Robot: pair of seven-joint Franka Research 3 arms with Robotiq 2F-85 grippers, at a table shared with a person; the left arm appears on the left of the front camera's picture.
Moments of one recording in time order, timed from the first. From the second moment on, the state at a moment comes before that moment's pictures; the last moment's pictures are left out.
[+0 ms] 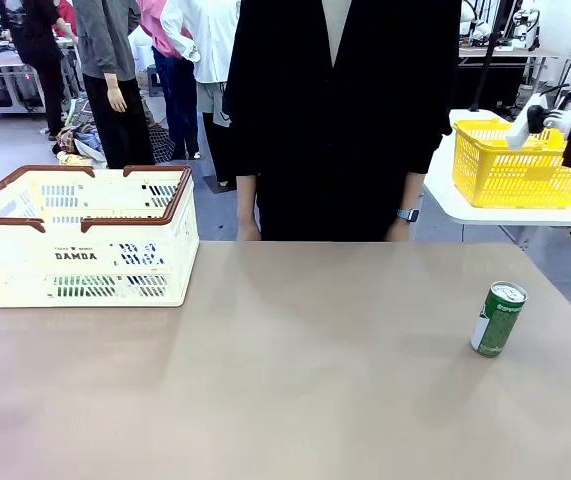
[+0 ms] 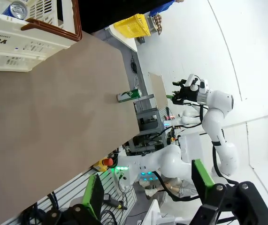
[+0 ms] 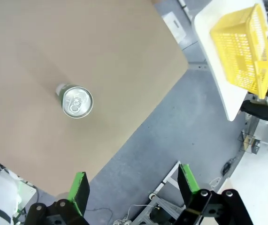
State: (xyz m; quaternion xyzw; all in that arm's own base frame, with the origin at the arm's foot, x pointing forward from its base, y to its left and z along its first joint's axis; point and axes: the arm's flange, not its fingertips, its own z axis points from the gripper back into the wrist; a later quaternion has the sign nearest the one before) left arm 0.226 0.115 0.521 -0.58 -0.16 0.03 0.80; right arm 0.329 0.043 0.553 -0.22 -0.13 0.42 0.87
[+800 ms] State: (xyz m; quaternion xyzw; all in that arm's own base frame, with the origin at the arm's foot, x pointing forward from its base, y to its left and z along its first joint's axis) left arm 0.226 0.115 0.520 -0.58 -0.16 0.03 0.80; right arm 0.357 0.029 0.493 -0.04 -0.09 -0.03 0.99
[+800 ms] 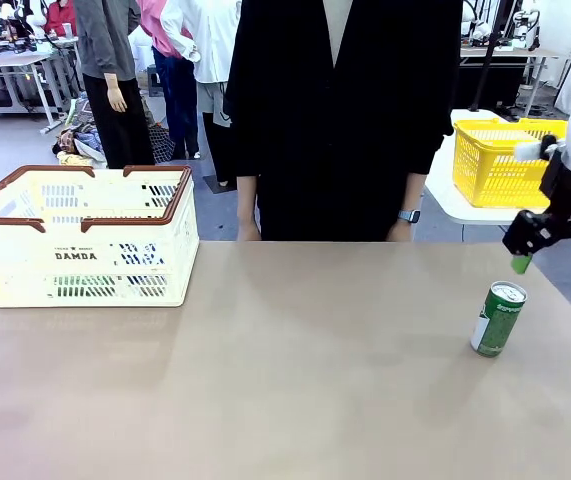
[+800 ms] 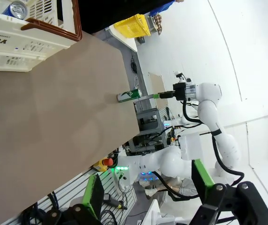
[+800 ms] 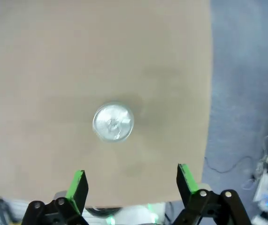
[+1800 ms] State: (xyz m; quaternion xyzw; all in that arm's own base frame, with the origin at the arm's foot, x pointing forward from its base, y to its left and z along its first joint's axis) left arm 0.226 0.115 0.521 -0.58 -0.16 0.03 0.80; right arm 0.387 0.032 0.425 0.02 -0.03 -0.05 1.00
